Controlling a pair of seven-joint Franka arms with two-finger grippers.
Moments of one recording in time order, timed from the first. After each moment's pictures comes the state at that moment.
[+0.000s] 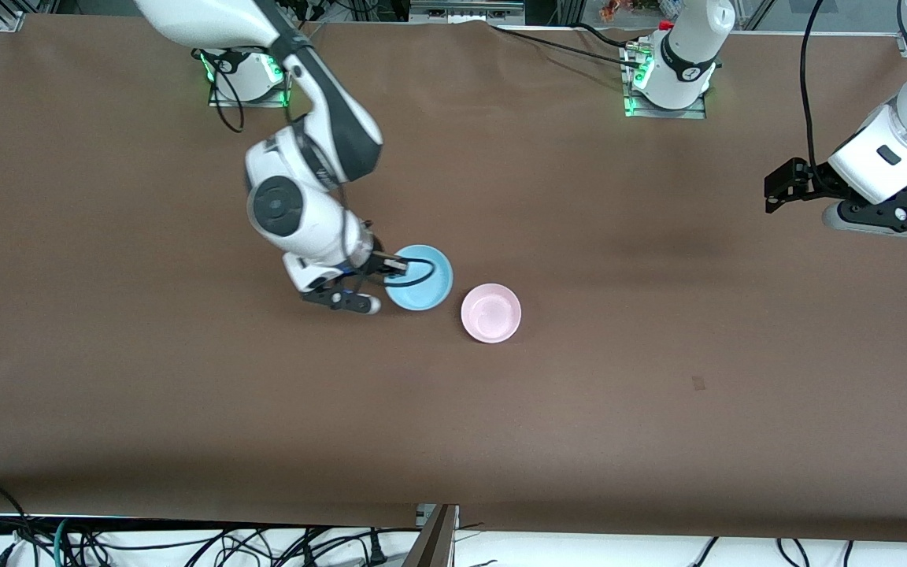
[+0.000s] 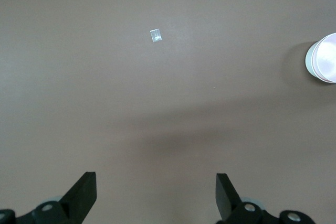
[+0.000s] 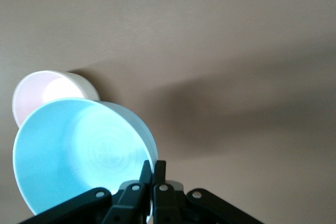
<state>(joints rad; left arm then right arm) -0.01 0.03 -0.08 -1.63 0.04 1.60 0.05 0.54 0.55 0.06 -1.58 0.26 2.19 0.72</state>
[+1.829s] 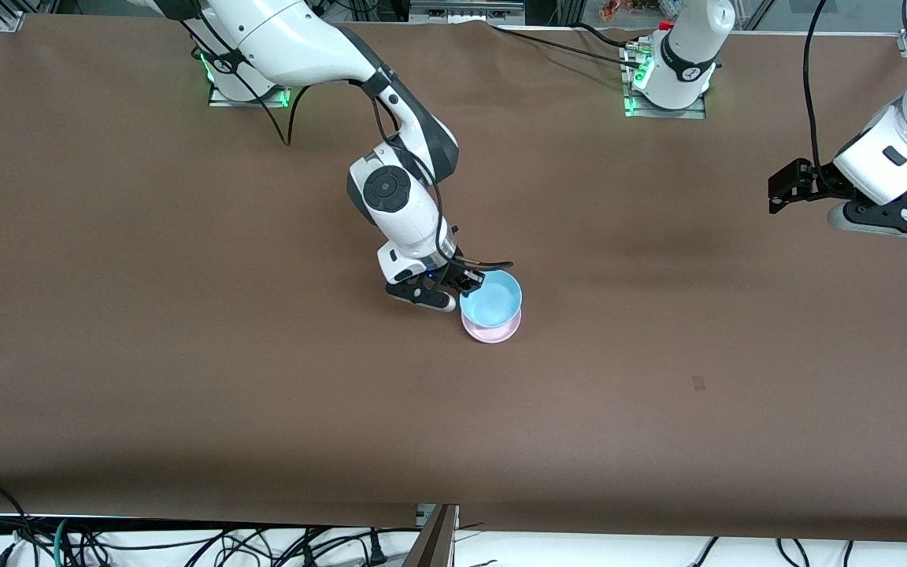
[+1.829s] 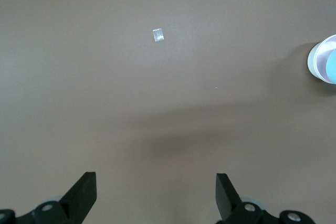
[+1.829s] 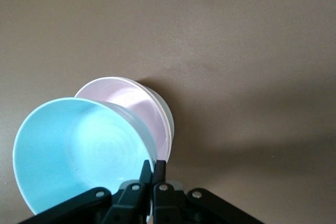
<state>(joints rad) 0.00 0.03 -0.08 -1.63 0.04 1.60 0.05 0.70 0.76 0.04 -1.49 0.19 2.55 0.93</state>
